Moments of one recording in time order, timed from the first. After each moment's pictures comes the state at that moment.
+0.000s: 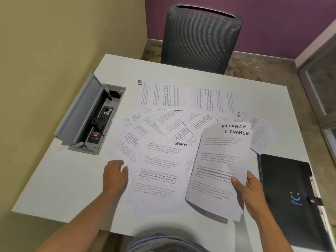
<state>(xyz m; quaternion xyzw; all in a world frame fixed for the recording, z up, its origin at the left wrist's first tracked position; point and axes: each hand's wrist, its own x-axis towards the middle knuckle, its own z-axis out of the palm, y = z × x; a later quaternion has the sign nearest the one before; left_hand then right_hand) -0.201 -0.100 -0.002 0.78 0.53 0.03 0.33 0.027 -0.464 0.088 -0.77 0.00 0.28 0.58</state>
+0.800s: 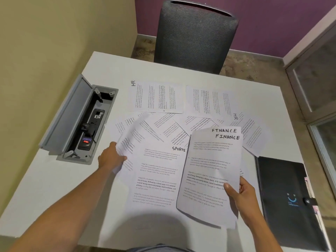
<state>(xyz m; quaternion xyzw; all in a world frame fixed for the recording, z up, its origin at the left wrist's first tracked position) -0.124 -0.011 -0.001 0.80 0.51 -0.12 0.30 0.018 -0.438 0.083 -0.78 0.02 0.28 0.56</state>
